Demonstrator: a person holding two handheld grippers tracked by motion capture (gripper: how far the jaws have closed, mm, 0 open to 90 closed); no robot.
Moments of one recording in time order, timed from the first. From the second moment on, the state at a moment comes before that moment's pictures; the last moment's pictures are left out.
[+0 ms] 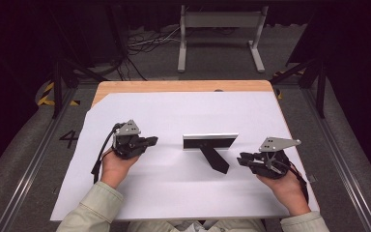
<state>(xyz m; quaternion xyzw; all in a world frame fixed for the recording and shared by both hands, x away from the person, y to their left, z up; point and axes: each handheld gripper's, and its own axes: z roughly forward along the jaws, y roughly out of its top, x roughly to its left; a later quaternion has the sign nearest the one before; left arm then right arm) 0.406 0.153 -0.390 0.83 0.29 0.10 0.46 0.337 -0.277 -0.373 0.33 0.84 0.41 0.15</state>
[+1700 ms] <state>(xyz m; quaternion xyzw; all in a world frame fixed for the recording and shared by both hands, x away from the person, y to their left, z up) 0.446 0.068 -0.439 0.85 0.32 0.06 0.42 0.314 -0.312 -0.359 0.37 0.81 0.43 0.18</state>
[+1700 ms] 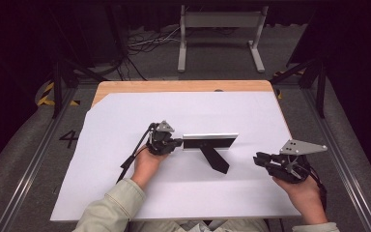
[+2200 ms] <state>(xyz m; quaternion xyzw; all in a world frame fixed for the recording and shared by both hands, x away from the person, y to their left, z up) 0.456 0.062 -0.451 0.84 0.33 0.02 0.43 0.309 -0.317 -0.357 0.37 0.80 0.43 0.18</state>
